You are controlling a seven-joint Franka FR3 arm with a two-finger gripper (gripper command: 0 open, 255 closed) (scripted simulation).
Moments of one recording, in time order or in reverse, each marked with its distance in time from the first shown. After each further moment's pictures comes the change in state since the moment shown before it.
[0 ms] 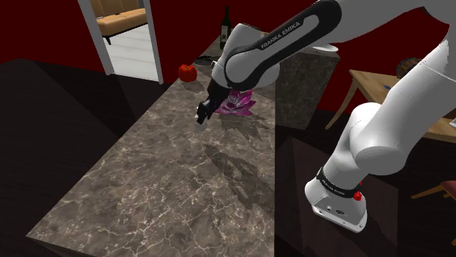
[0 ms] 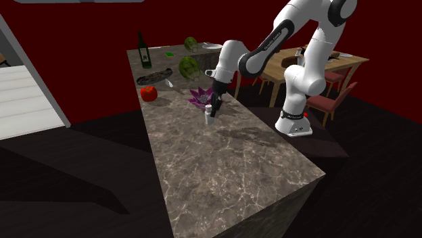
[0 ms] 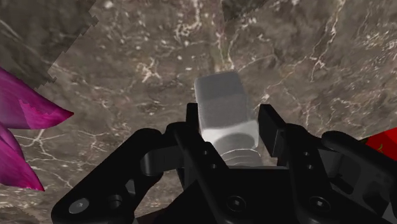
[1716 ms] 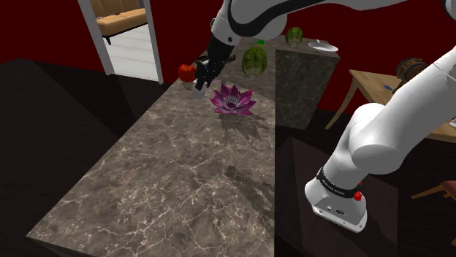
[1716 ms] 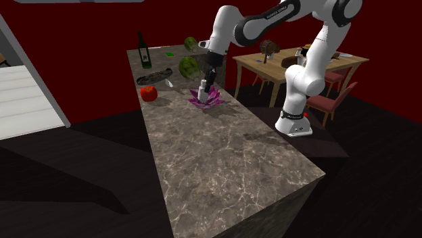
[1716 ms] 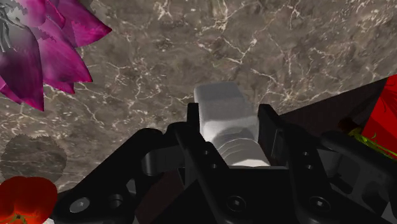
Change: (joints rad) arm -0.068 -0.097 -0.039 0.229 -0.116 -0.334 0.062
